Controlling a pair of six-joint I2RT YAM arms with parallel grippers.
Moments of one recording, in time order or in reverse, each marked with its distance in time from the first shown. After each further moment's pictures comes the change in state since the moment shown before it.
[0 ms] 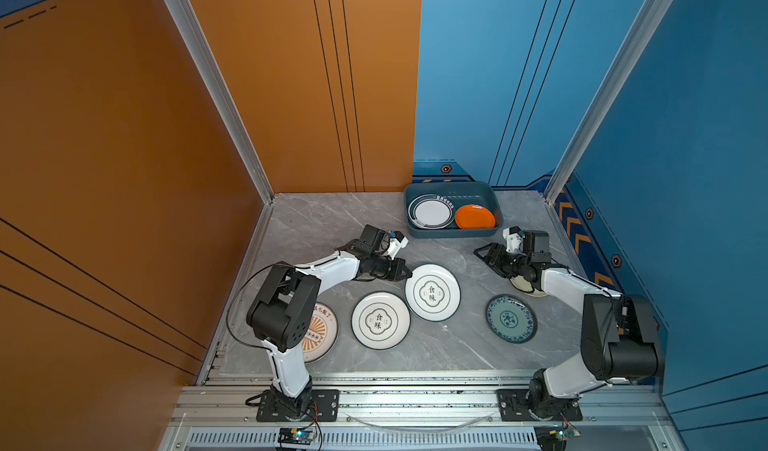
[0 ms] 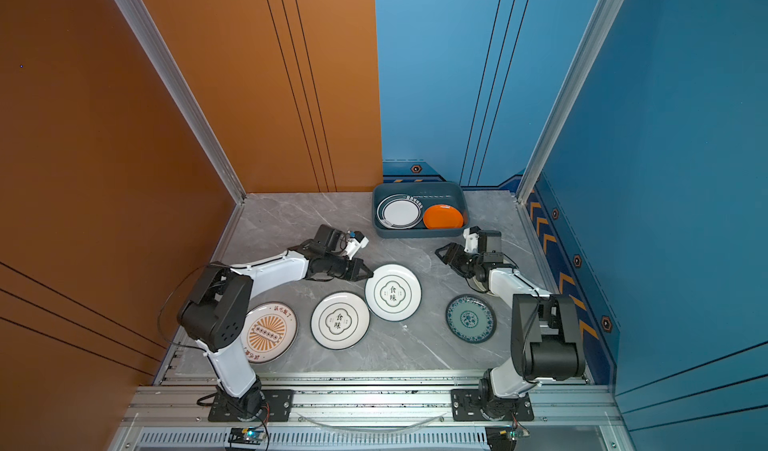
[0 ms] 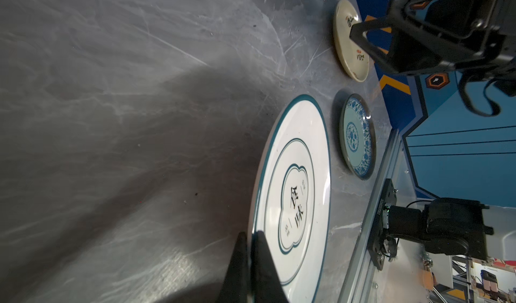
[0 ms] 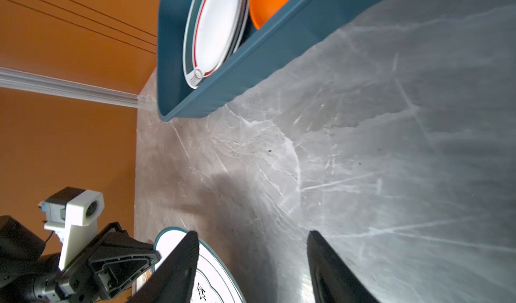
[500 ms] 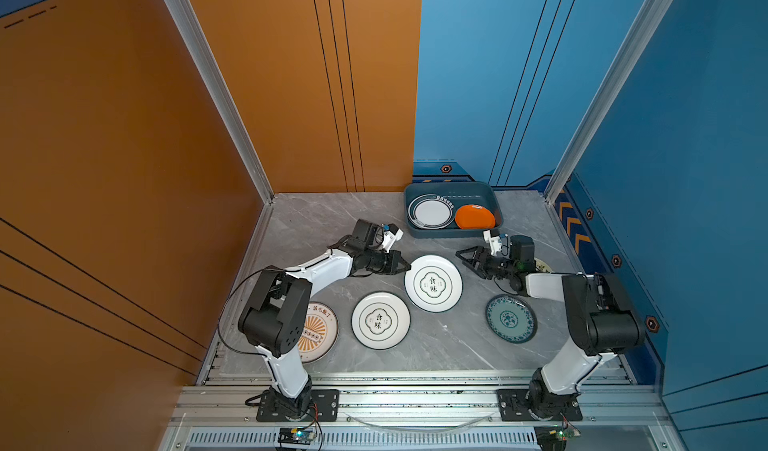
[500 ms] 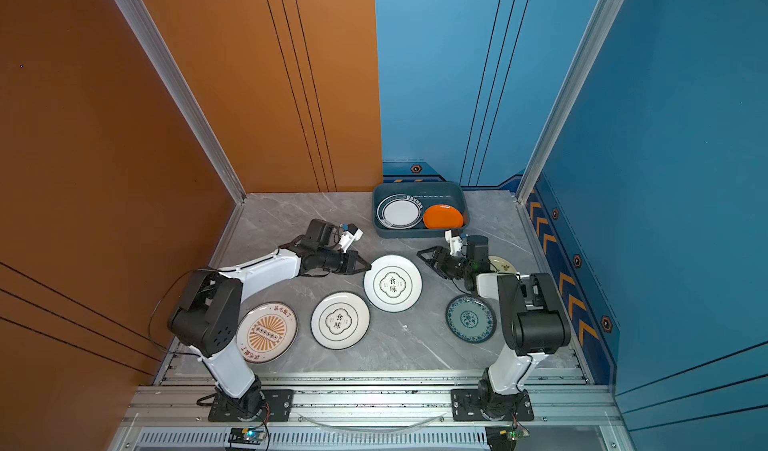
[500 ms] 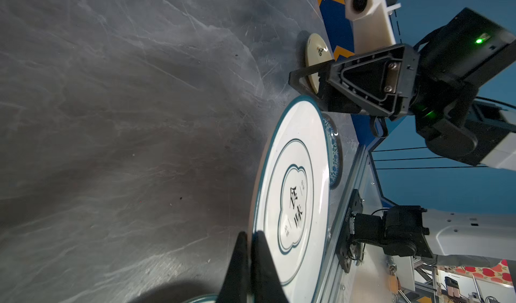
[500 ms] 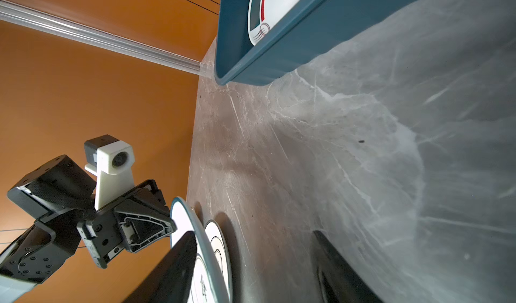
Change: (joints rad) left arm 0.044 -0.046 0.002 0.022 0.075 -0.079; right arm 0.073 0.173 -0.069 0.414 -0.220 0.149
